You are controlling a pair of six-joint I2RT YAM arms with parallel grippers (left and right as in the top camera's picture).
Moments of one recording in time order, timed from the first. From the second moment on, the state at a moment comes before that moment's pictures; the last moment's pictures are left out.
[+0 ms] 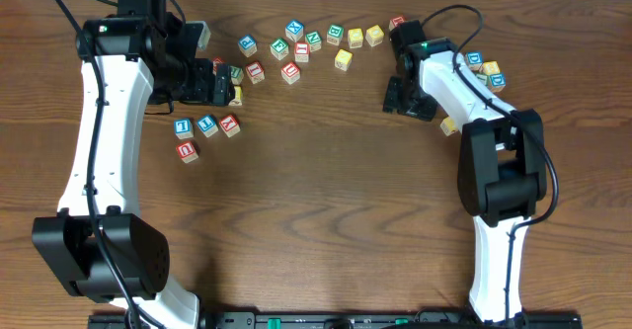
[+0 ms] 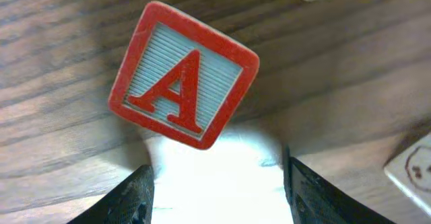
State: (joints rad) left arm 0.03 1.79 1.76 -1.27 0.25 0.10; right arm 0.25 2.28 1.79 -0.98 0.08 0.58
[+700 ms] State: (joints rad) left arm 0.03 1.79 1.76 -1.27 0.25 0.10; right arm 0.25 2.29 1.90 -0.94 0.14 0.86
